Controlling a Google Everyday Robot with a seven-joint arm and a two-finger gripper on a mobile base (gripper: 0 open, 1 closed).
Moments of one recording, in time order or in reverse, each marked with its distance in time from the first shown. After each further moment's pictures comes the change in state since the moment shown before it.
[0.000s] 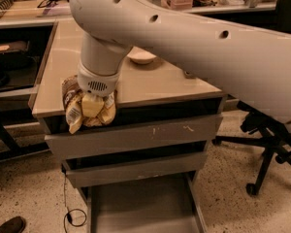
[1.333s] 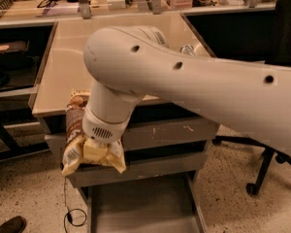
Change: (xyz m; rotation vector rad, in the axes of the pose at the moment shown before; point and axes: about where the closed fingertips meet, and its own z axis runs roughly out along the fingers) arm 0.018 0.100 0.026 -0.102 -0.035 0.159
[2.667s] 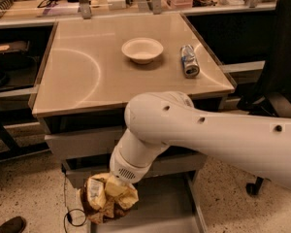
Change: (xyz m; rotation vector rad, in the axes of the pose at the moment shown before) arm 0.070 0.034 0.075 -0.077 -0.055 0.166
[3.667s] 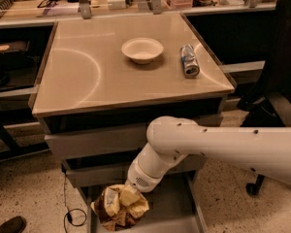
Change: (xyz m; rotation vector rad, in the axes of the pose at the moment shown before) arm 0.060 -0.029 0.073 -0.122 -0.037 0.130
